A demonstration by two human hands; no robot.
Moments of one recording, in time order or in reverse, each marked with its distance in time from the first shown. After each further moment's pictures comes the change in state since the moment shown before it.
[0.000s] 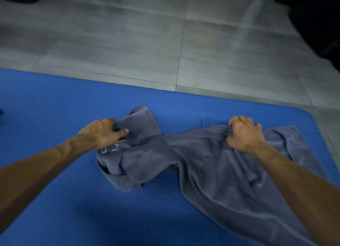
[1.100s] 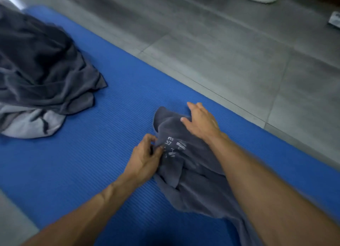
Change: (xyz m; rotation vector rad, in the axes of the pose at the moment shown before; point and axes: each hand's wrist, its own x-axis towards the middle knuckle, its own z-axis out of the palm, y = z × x) left_hand -0.054 -0.098 0.035 -0.944 0.376 -0.184; right_hand 0.048 -0.367 -0.033 0.240 -0.019 -0.716
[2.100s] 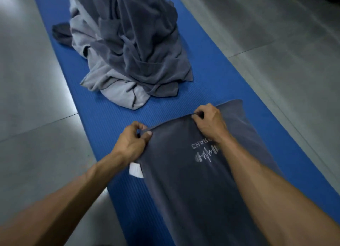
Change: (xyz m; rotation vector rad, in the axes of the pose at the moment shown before) left_hand -0.015 -0.098 -0.166 -0.224 0.355 -0.414; right_hand 0.072 -0.167 0.074 0.162 -0.086 -0.357
